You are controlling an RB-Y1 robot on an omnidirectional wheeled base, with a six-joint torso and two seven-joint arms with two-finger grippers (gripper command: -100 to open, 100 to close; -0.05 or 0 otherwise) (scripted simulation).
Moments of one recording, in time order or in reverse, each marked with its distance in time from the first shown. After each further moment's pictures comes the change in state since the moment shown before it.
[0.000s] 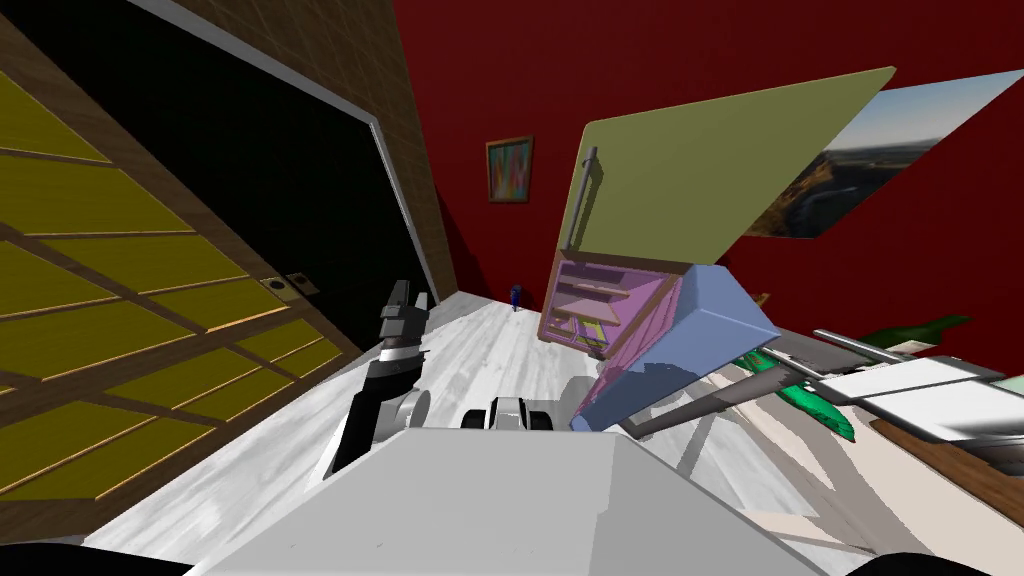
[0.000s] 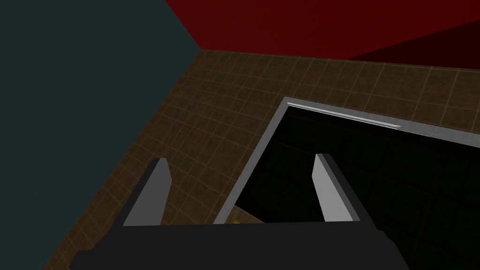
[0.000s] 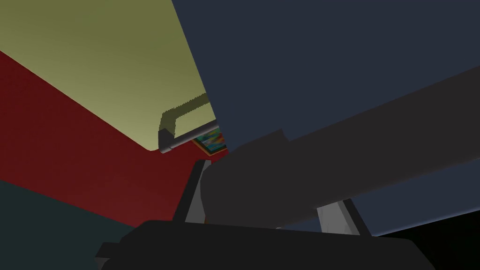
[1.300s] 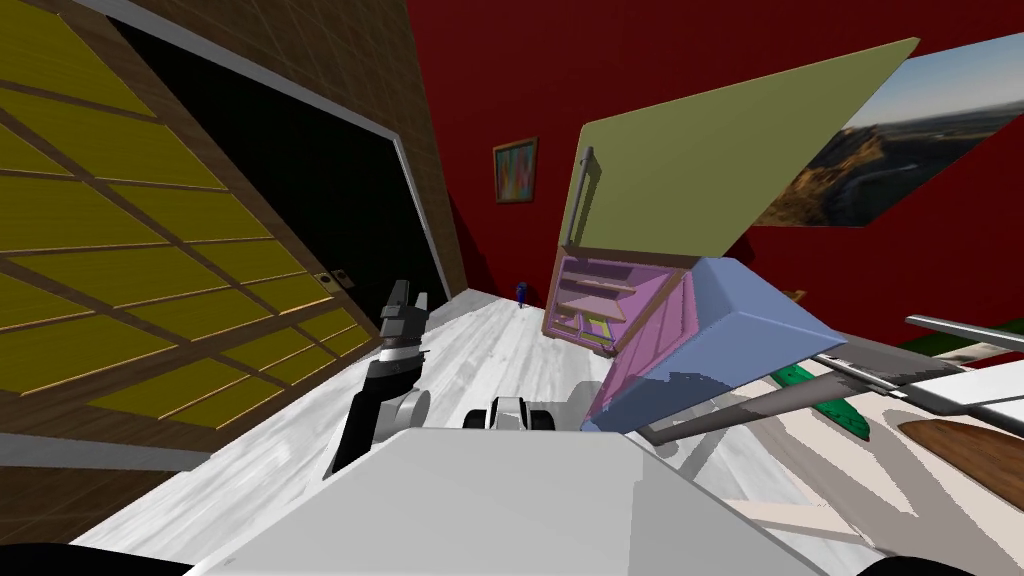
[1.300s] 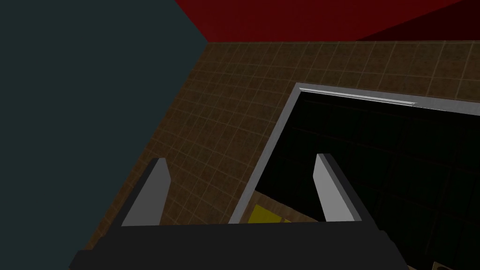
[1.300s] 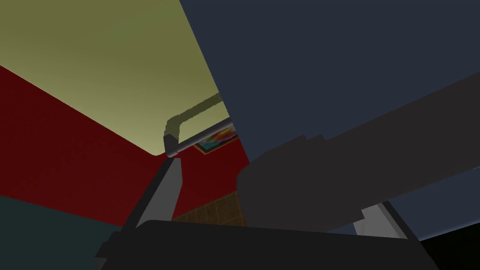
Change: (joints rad) left arm 0.000 0.000 0.000 0.000 0.000 0.000 0.000; right arm 0.073 -0.128 -0.123 0.156 -0.040 -0.095 -0.076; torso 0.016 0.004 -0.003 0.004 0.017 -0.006
